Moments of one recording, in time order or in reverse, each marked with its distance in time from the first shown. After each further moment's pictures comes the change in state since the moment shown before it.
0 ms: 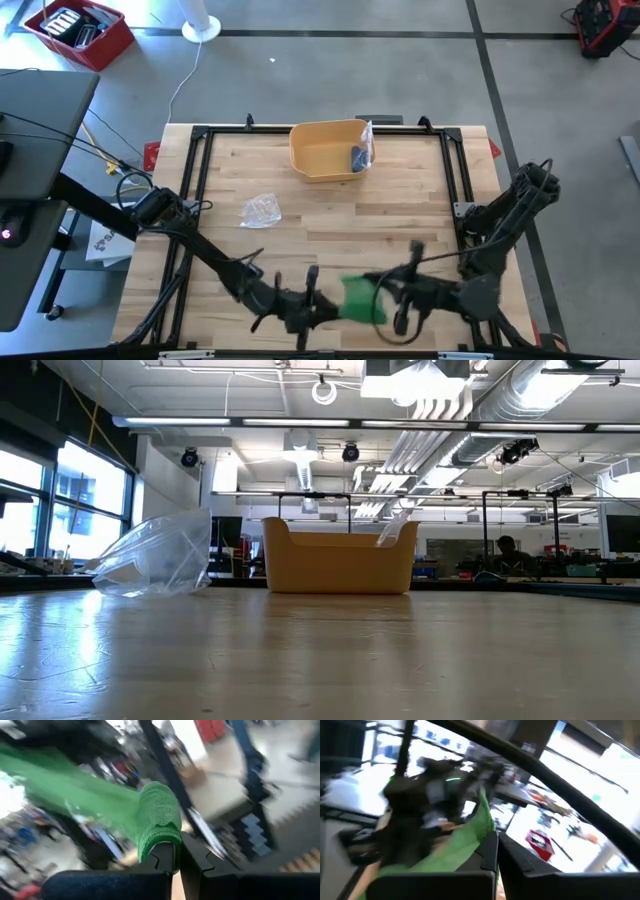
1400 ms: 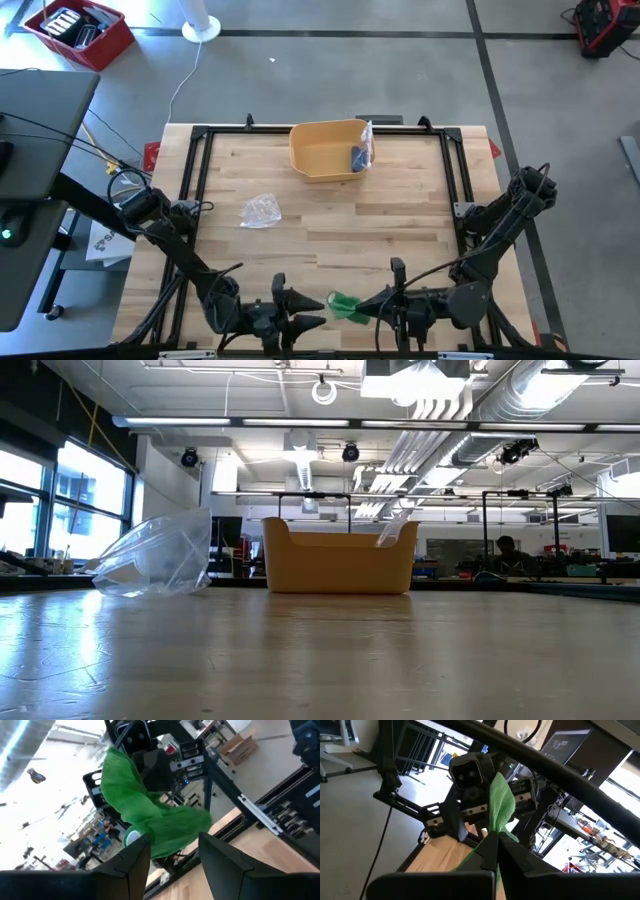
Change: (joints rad) left arm -0.140 -0.061 0.000 0.055 -0.382 0.394; right arm -0.013 0.052 0.000 0.014 -0.321 -0.091
